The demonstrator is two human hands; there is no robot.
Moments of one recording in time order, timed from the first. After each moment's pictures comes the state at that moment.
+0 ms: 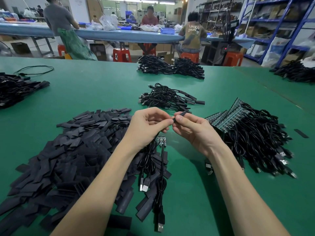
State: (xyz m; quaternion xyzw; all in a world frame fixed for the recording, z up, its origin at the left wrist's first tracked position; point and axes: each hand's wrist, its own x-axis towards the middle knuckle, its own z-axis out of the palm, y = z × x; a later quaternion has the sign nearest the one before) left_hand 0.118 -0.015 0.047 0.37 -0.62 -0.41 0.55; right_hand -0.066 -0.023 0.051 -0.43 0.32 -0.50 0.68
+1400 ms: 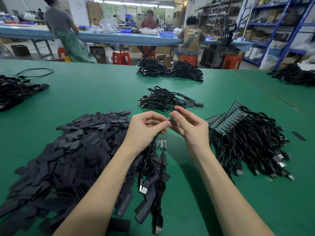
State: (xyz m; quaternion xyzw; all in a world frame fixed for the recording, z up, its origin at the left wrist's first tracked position) left_hand 0.116 -0.018 0.042 0.40 -0.57 -0.43 0.58; right_hand -0.038 -0.021 0.048 -0.41 0.36 -0.65 0.54
